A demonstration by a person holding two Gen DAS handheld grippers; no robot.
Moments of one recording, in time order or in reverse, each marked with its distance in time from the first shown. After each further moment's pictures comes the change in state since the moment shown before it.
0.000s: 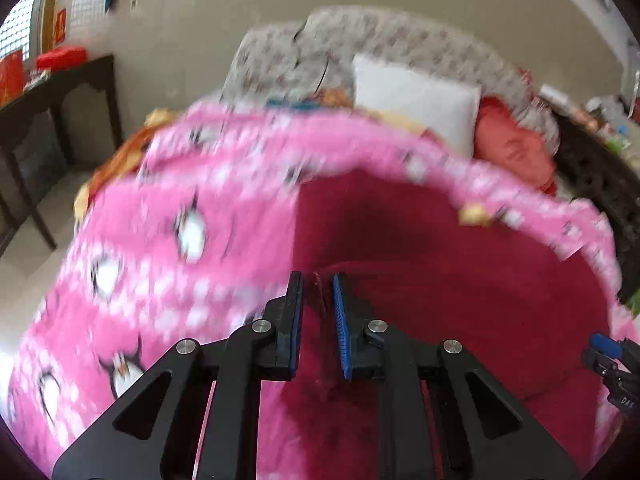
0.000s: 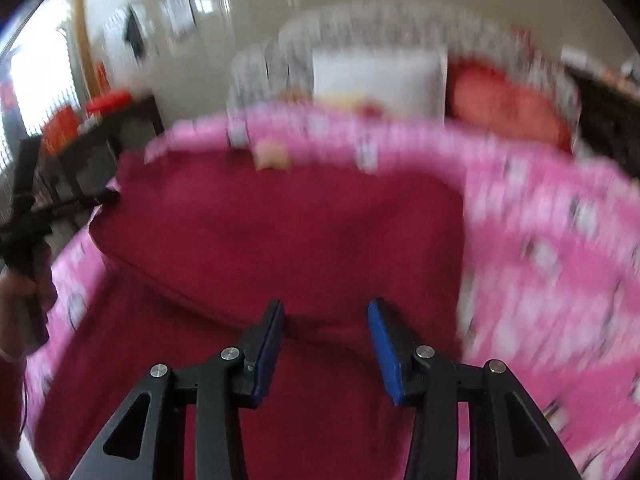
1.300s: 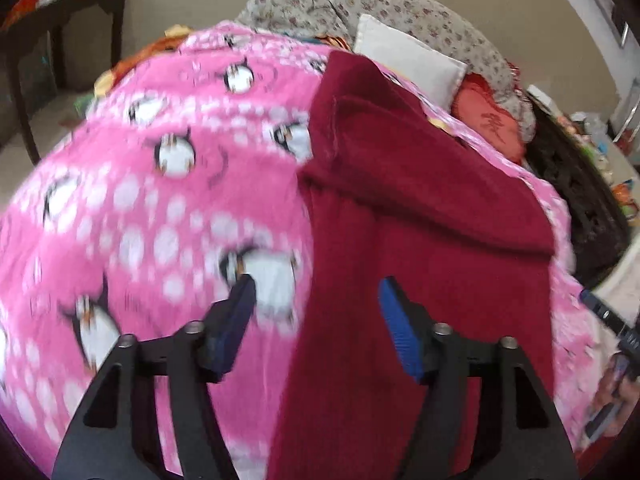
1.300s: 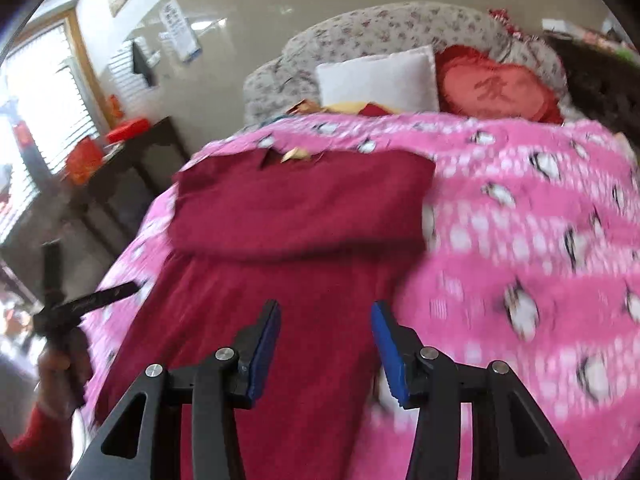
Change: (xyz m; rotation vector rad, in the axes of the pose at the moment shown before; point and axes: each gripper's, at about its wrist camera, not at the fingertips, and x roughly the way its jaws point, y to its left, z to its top) left arm -0.095 0.027 -0.109 -0.135 0.153 -0.166; right arm -0.111 -0.013 -0.053 0.091 -0.033 0.124
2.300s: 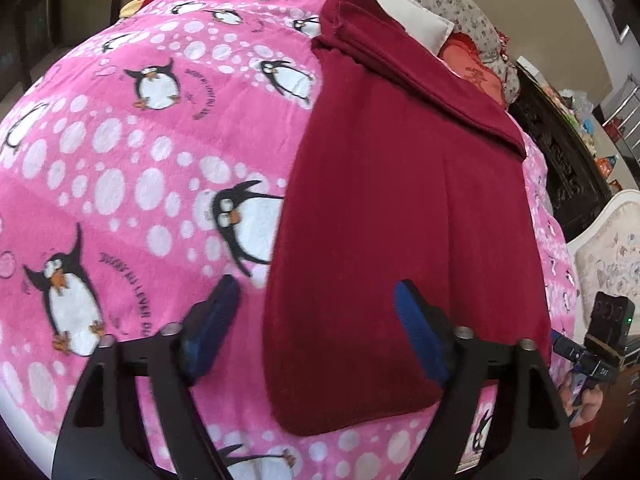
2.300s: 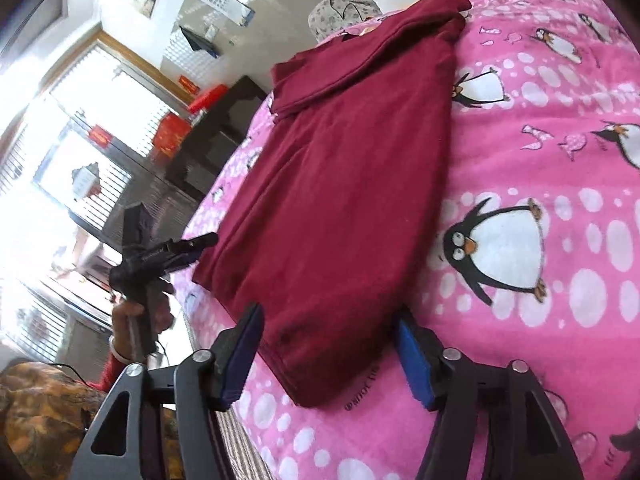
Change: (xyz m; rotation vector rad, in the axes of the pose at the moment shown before) left arm -0.049 0.010 -0.121 -0.025 0.137 -0.038; right arm -0.009 0.008 -0.154 0.131 0.185 0.434
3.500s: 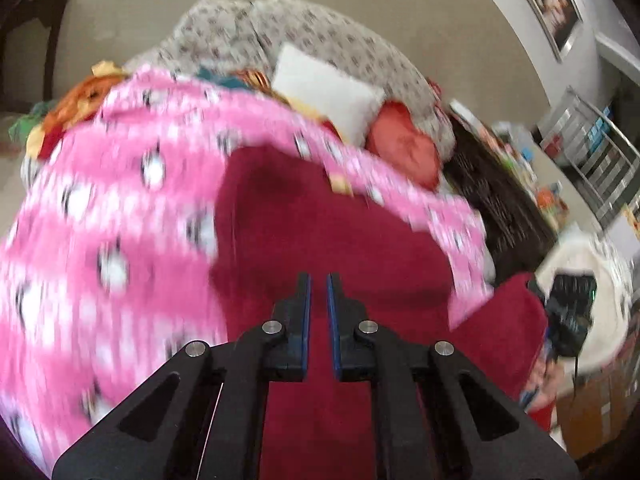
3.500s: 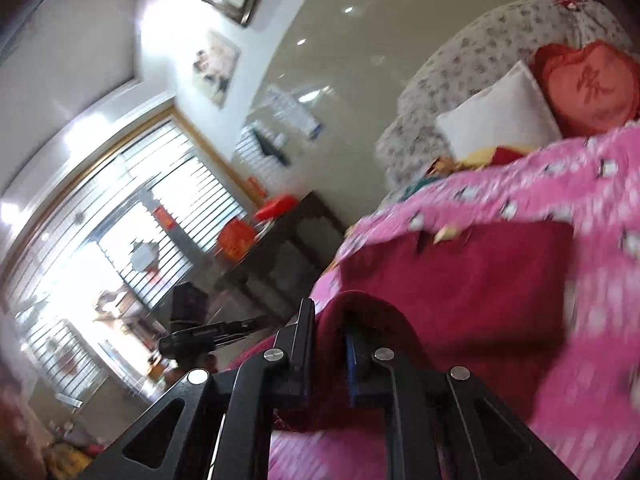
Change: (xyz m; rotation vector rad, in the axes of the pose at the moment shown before) left arm -0.019 -0.051 0.226 0.083 -0.190 -0.227; right arm -0.020 0.006 0.236 -0.083 -0.412 0.213
